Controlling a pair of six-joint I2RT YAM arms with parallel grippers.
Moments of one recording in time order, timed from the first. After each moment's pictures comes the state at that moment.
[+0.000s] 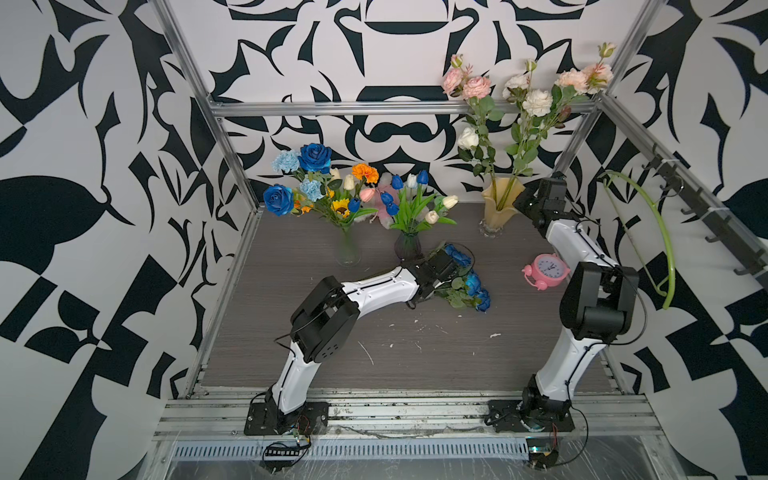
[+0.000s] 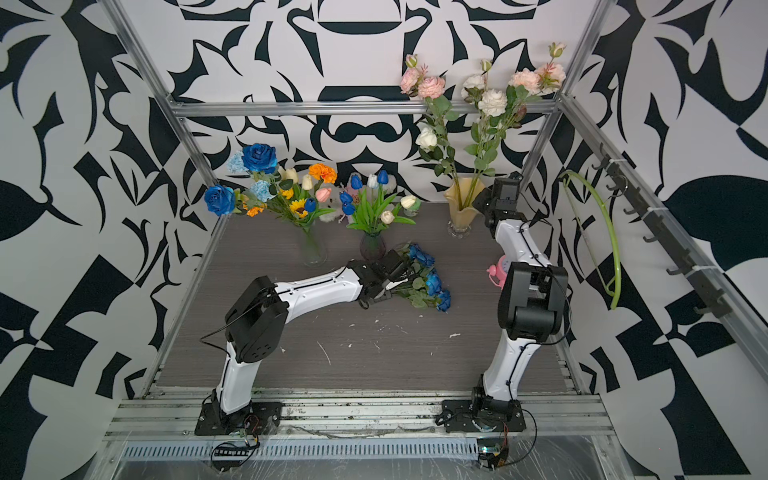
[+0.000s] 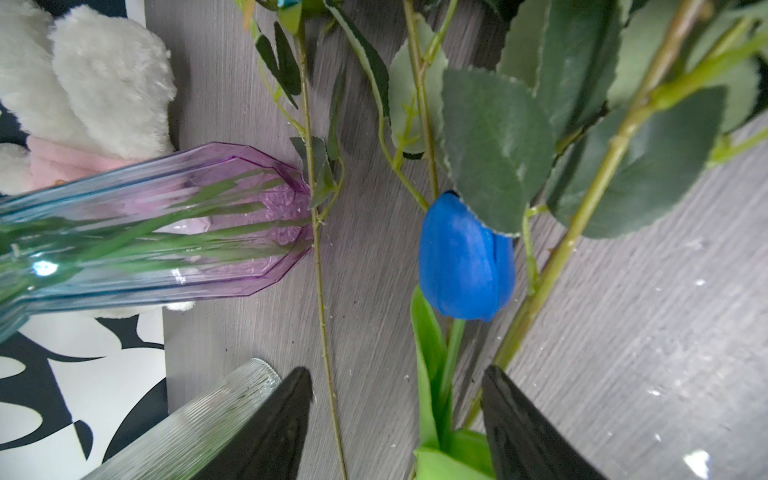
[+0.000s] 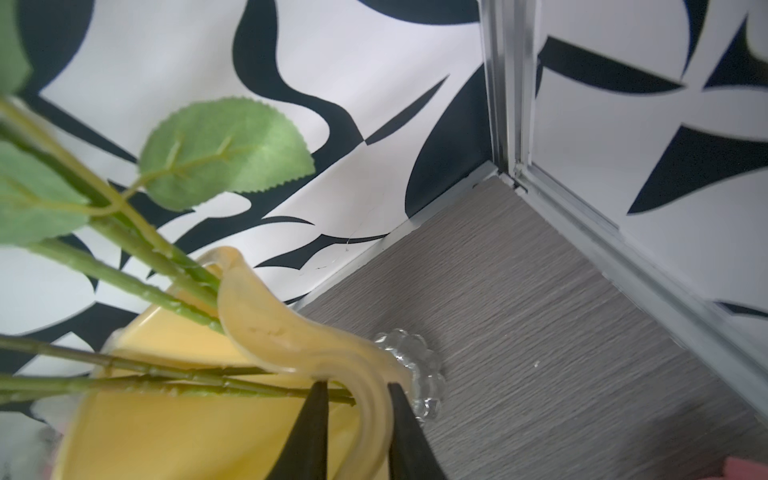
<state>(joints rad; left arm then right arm) -0.97 2.07 1.60 -0.64 -0.46 0.47 -0.14 1.90 1.56 -0.16 -0.01 0.54</state>
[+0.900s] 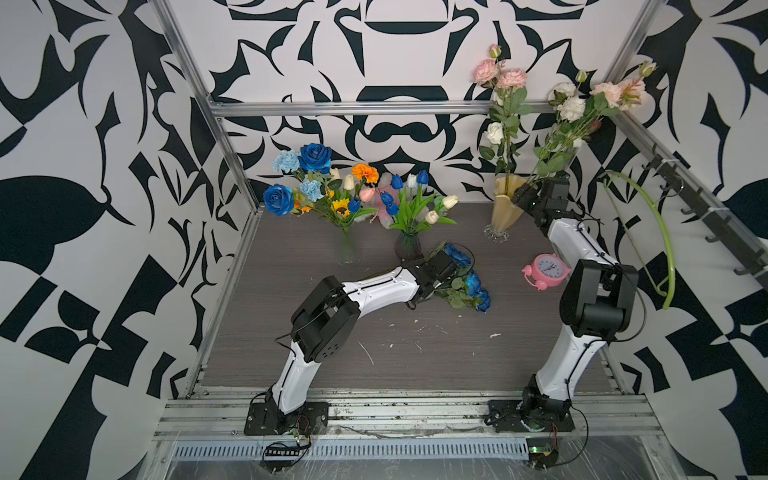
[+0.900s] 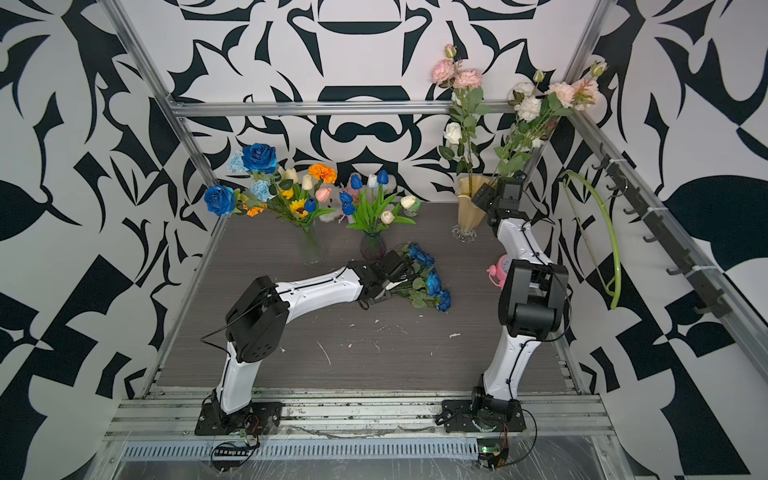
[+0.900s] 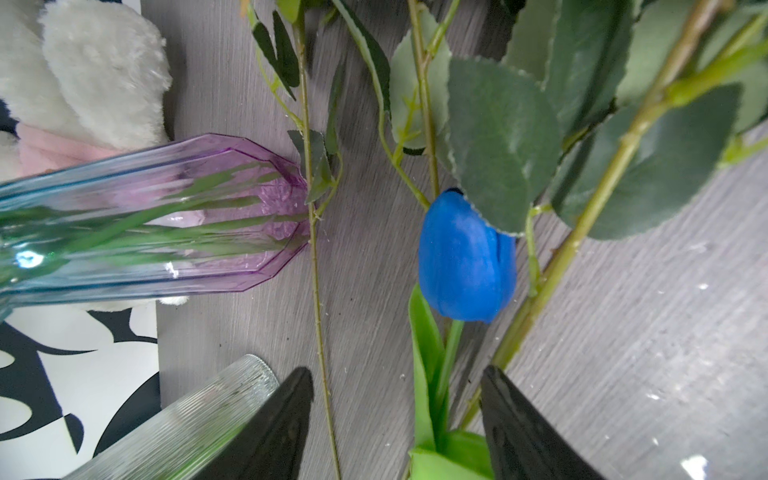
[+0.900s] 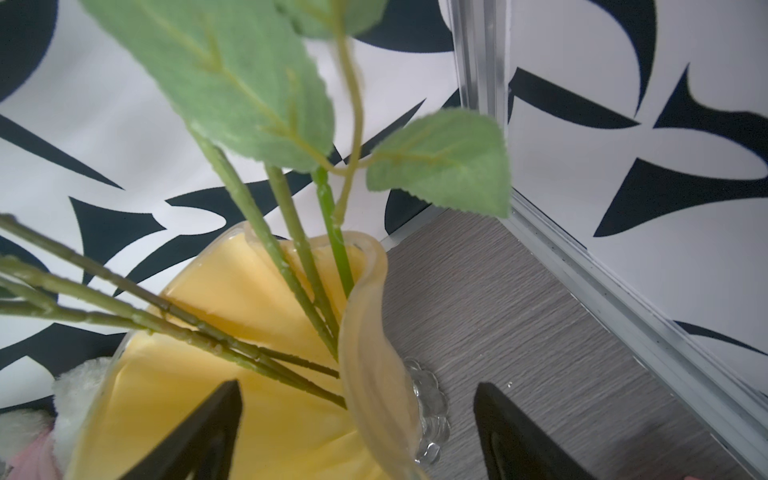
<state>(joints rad) -0.97 2.07 1.59 -0.64 -0.47 0.44 -0.16 1.91 1.57 -0.13 0.02 0.50</state>
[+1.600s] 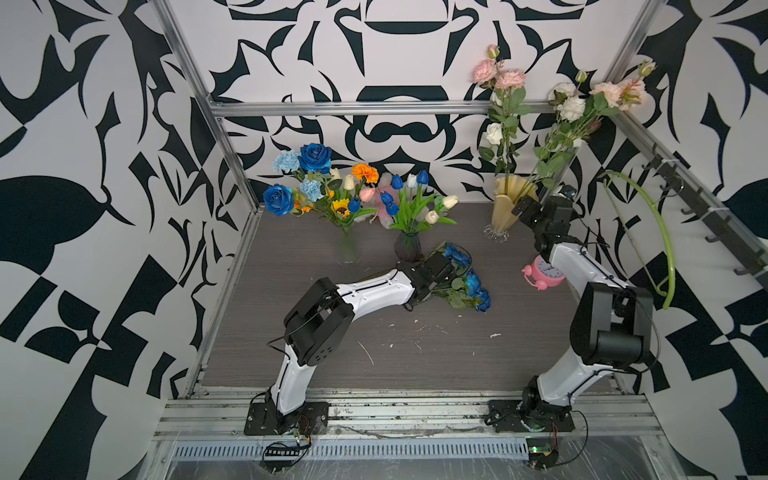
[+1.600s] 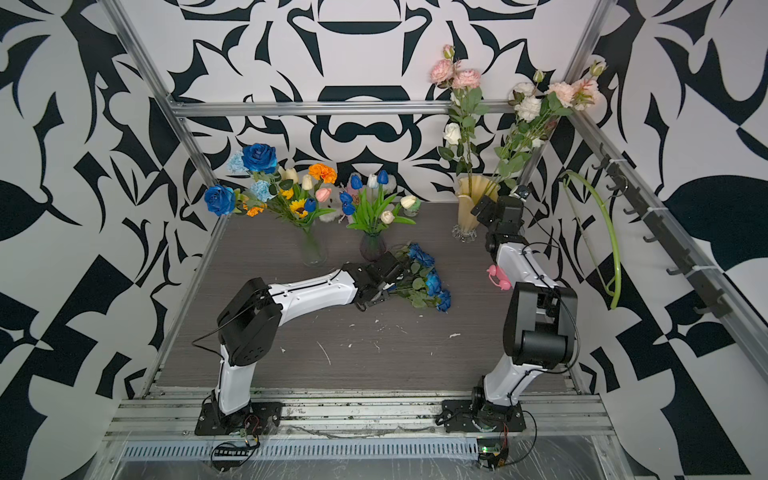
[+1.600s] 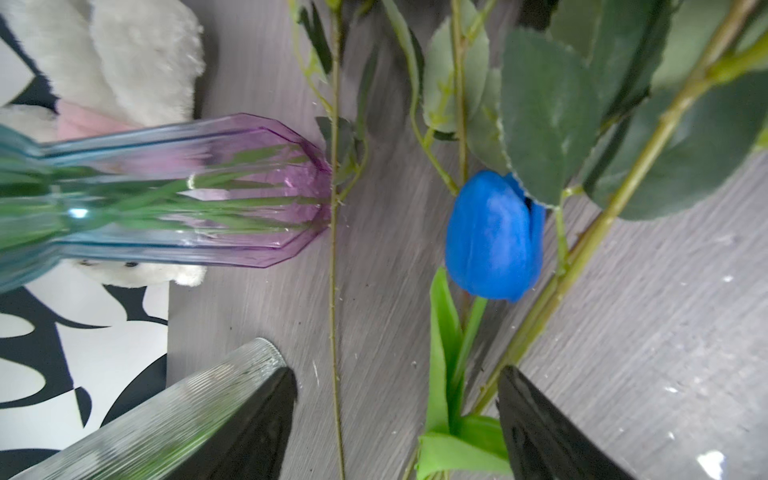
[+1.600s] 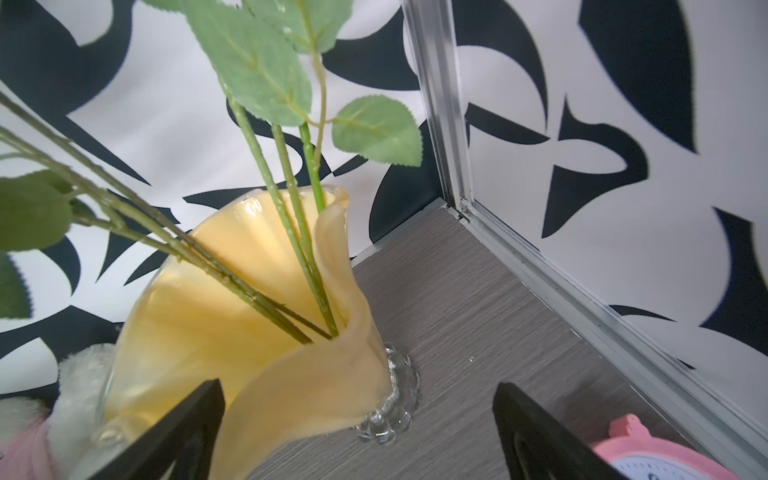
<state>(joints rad) -0.97 2.01 1.52 -0.57 -0.51 0.41 -0.15 1.66 1.18 0.13 0.10 0.48</state>
